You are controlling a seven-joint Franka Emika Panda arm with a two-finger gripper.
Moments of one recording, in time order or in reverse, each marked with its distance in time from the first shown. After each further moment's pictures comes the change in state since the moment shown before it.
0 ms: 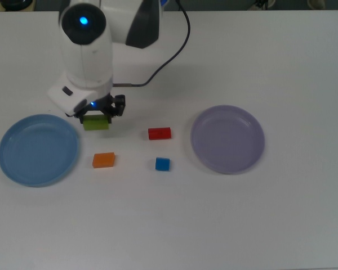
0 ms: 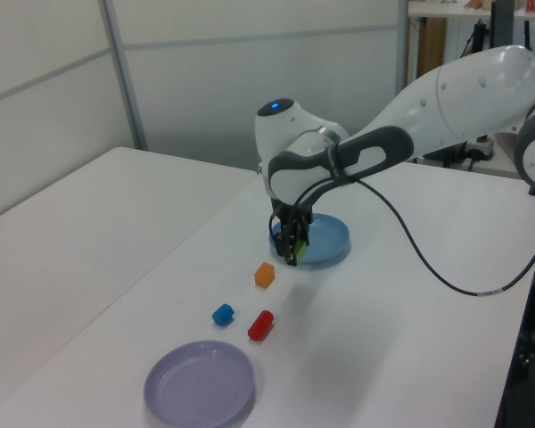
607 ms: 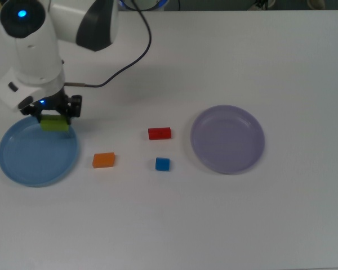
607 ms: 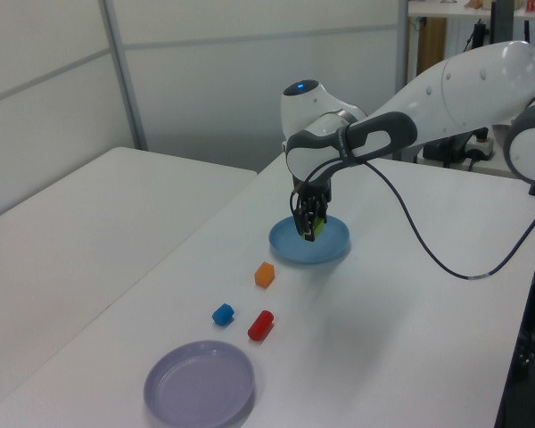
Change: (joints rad) arm -0.139 0.057 -0.005 0.067 0.000 0.027 -0.087
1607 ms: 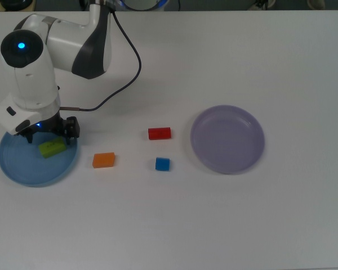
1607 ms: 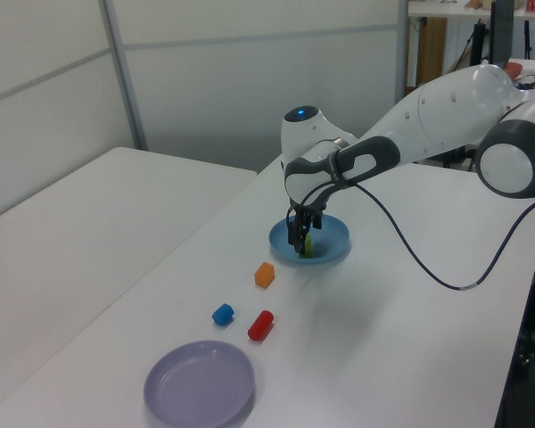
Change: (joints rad) arm -0.022 0.128 0.002 0.042 0.000 0.146 -0.006
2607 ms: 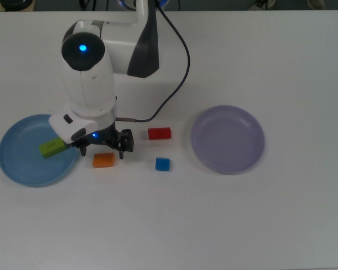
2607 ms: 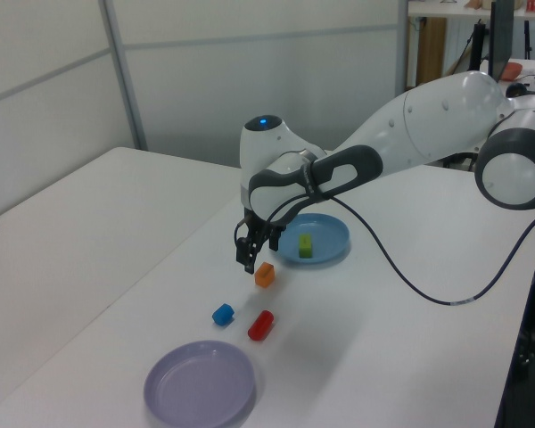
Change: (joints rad) arm 0.104 0.010 0.092 0.045 0.045 0.009 0.251
